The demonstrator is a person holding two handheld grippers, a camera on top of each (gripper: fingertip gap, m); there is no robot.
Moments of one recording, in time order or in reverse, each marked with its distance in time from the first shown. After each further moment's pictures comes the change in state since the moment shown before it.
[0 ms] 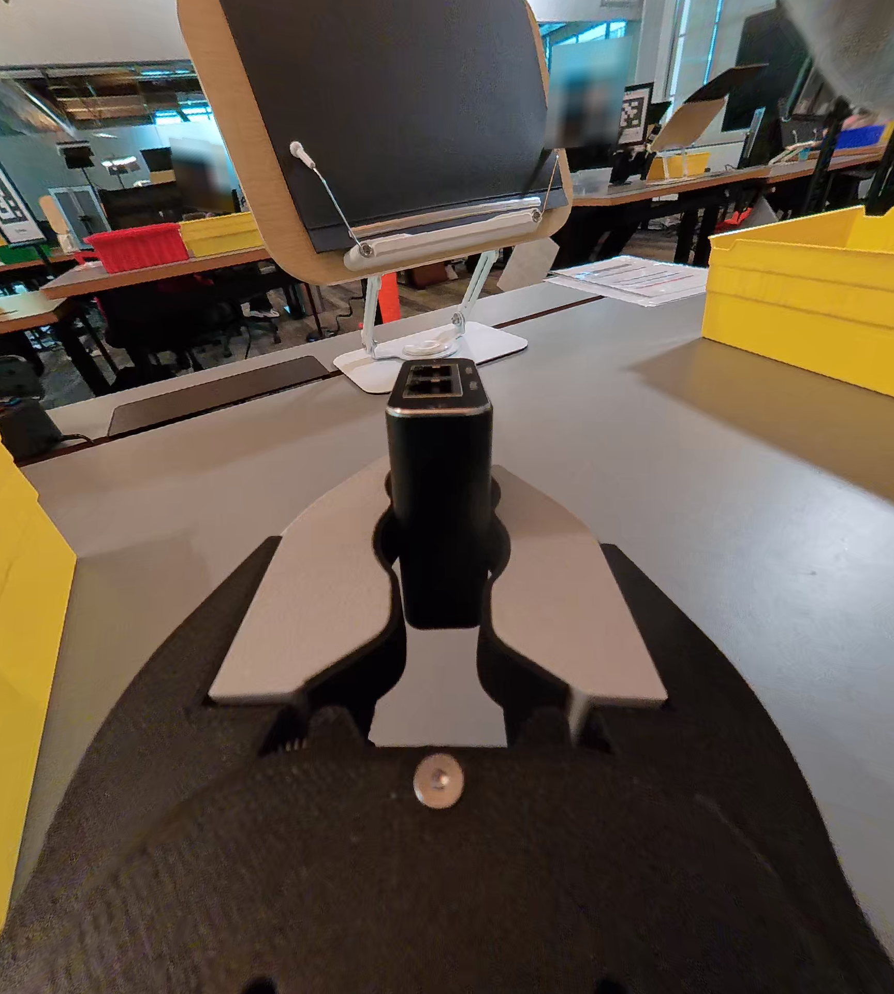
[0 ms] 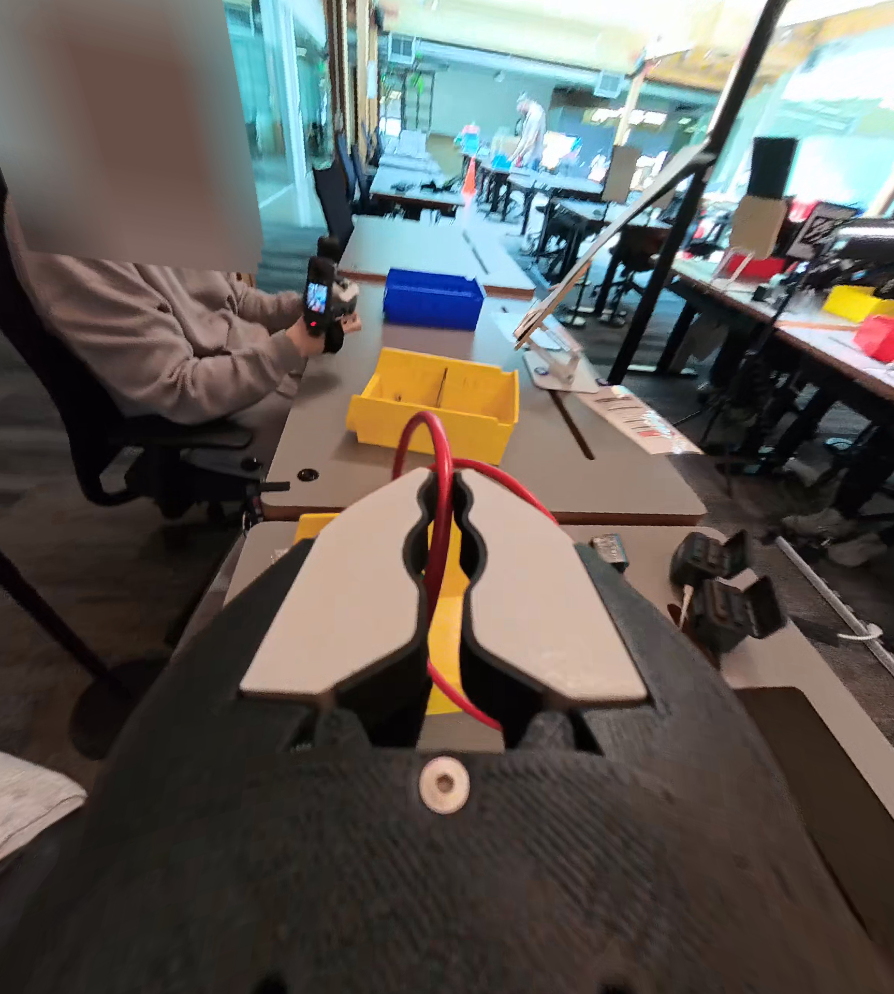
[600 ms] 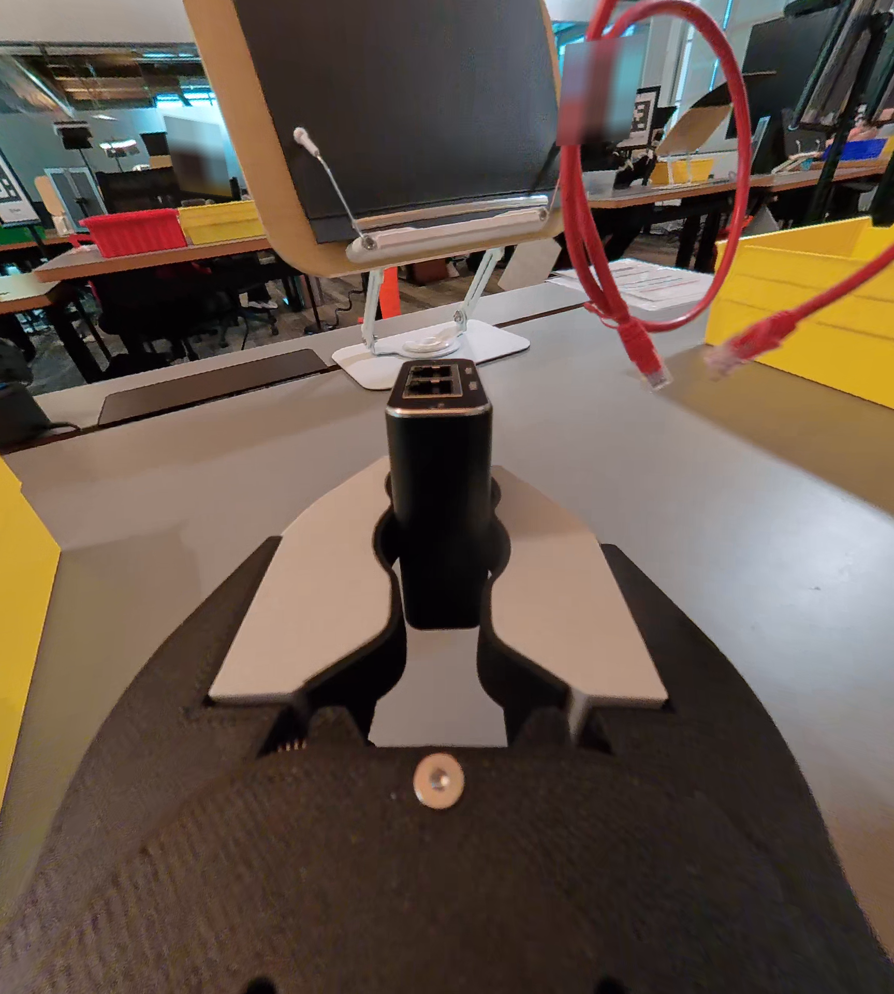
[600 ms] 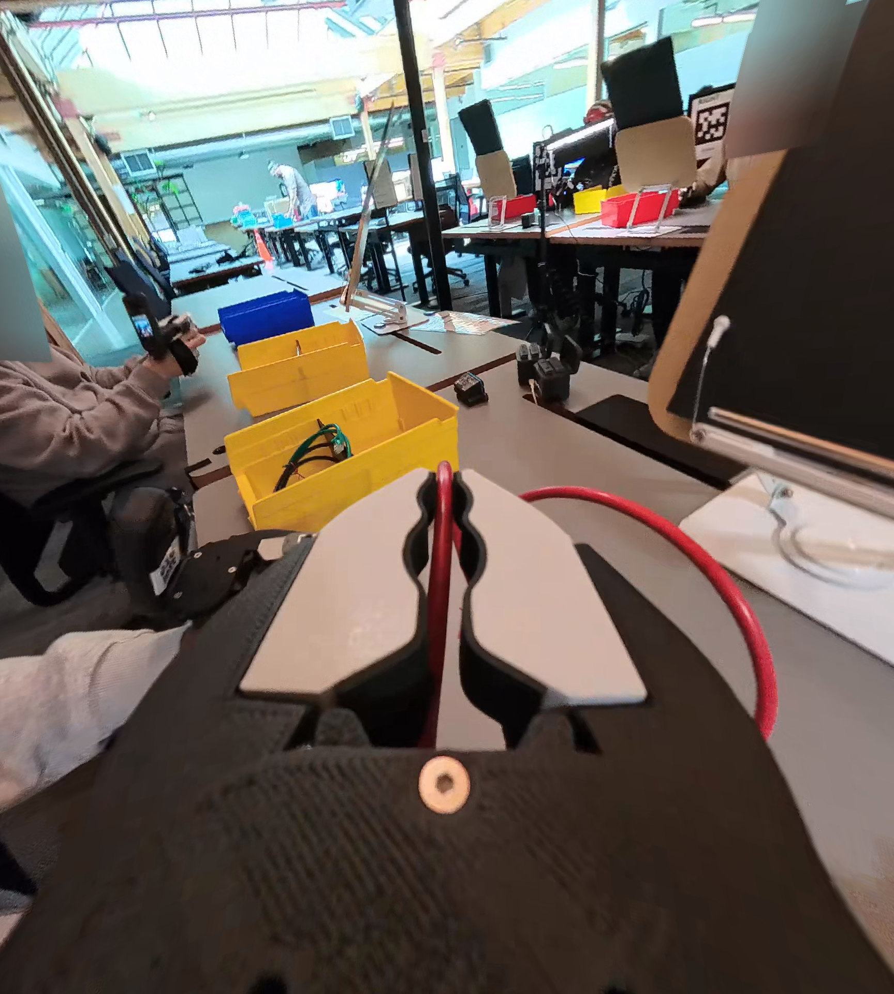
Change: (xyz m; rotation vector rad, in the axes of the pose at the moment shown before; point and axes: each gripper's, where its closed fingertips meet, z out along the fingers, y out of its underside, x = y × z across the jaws) left arm -0.001 0.002 0.006 -0.005 -0.004 -0.030; right arm 0.003 0.143 -0.265 0.064 0.391 0.334
